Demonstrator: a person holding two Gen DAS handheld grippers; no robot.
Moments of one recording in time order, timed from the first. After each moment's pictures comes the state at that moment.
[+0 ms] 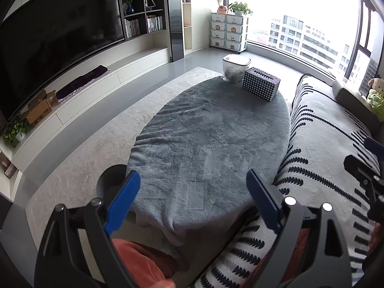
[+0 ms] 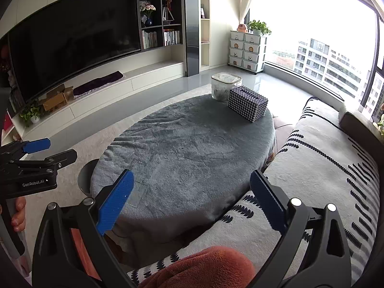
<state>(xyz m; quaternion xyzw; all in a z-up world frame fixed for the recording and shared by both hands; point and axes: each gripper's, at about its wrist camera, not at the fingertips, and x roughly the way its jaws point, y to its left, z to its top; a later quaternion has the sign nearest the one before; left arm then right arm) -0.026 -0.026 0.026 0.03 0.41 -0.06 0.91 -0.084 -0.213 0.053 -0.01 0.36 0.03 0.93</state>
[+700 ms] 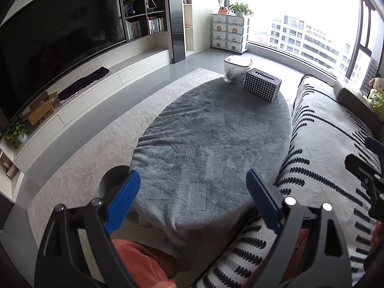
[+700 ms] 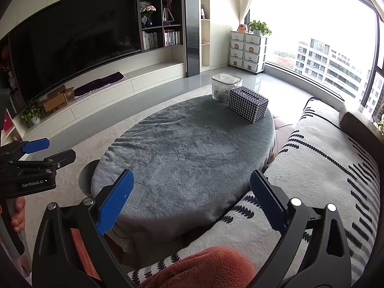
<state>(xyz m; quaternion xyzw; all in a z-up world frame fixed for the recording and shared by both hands) -0.024 -0.025 0.024 0.04 0.40 -0.05 0.91 -0.085 -0.212 0.059 -0.01 0.36 0.04 0.93</state>
